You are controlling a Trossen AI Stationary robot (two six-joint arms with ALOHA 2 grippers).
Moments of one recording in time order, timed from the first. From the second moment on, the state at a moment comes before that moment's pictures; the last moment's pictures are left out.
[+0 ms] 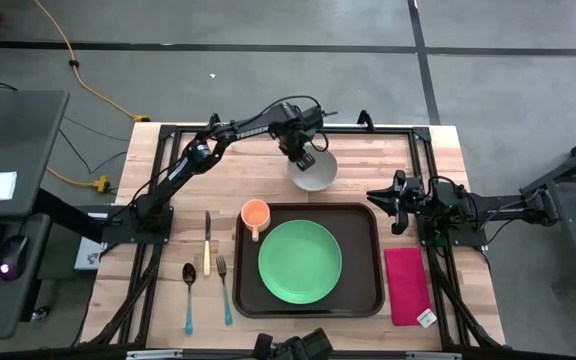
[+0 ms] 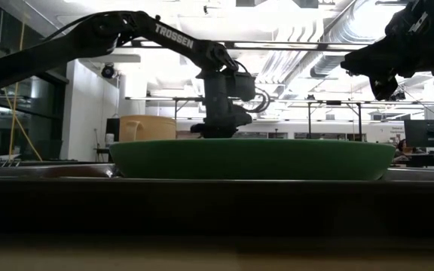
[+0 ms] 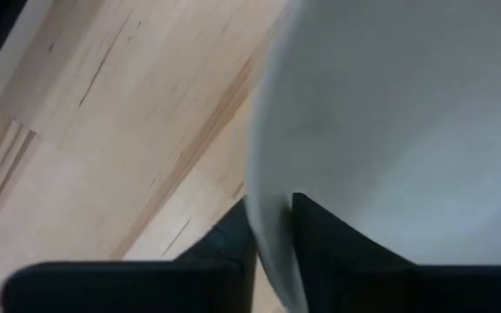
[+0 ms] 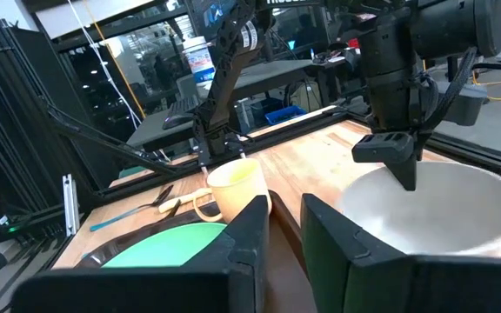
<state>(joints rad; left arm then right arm) 0.49 2.48 2.32 -1.25 0.01 -0.17 0.01 0.21 0.08 0.13 0.18 0.31</state>
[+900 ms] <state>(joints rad) 0.50 2.48 2.32 -1.20 0.11 -0.16 0.01 0.21 0.08 0.13 0.18 0.31</state>
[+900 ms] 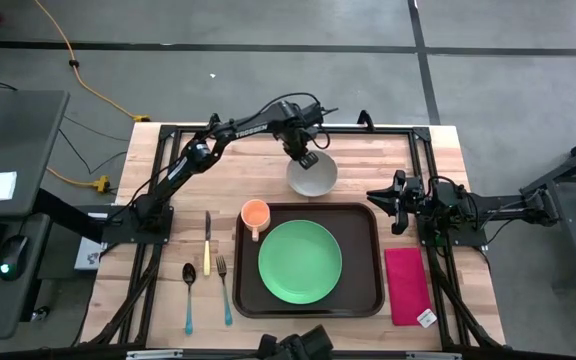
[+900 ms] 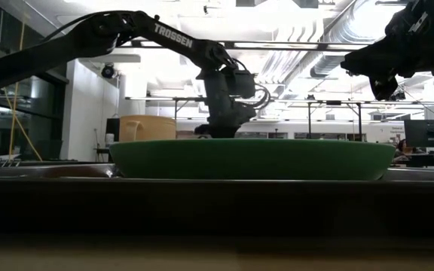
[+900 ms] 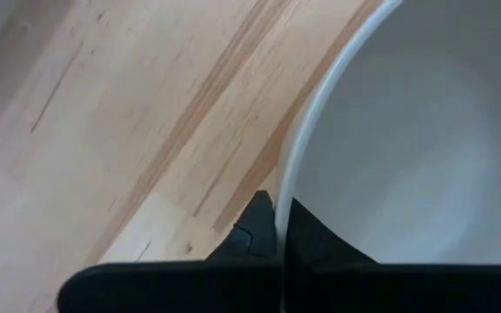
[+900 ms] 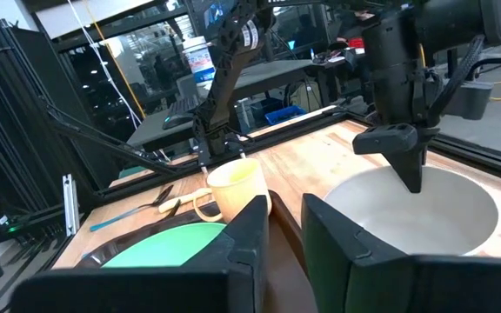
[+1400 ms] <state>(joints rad) 0.50 2.48 2.35 -1.25 0.18 -0.15 0.01 0.21 0.08 0.12 0.18 0.31</state>
